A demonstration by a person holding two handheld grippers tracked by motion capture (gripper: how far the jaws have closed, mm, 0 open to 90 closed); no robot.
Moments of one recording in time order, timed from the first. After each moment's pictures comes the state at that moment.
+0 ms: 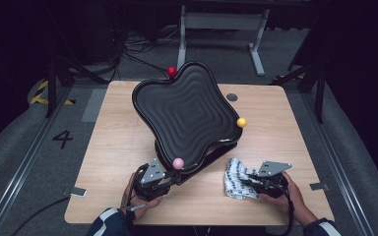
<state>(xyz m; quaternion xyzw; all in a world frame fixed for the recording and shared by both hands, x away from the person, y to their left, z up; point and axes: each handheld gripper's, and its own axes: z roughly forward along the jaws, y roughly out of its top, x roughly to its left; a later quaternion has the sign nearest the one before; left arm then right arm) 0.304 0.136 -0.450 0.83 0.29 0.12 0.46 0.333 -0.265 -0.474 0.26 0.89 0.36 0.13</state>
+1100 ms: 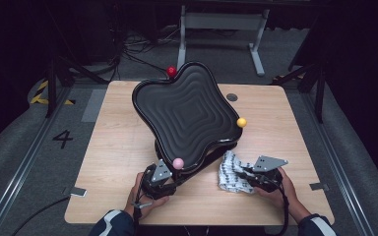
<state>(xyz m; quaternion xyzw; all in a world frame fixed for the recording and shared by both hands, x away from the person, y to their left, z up) 0.320 0.117 -0.478 0.85 0.30 0.13 0.41 0.344 -0.248 -0.466 0.25 0.87 0.39 0.17</state>
